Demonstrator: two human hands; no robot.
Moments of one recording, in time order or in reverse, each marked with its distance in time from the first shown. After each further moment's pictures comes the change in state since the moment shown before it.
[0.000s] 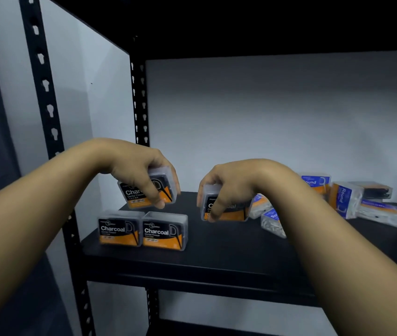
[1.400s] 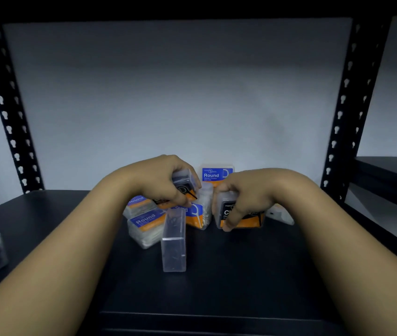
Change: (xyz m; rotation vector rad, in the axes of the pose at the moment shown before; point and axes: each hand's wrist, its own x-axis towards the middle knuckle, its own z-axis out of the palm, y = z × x) left_hand 0.262 0.193 0.082 -0.120 0.299 0.148; right_hand -0.082 0.298 -0.017 -0.049 -0.012 0.105
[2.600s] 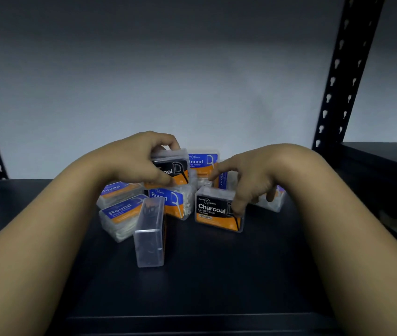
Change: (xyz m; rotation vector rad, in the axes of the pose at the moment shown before) left_hand 0.010 -0.005 0.001 -0.063 0.107 0.019; right_hand -0.012 0.011 -0.011 0.059 -0.112 0.244
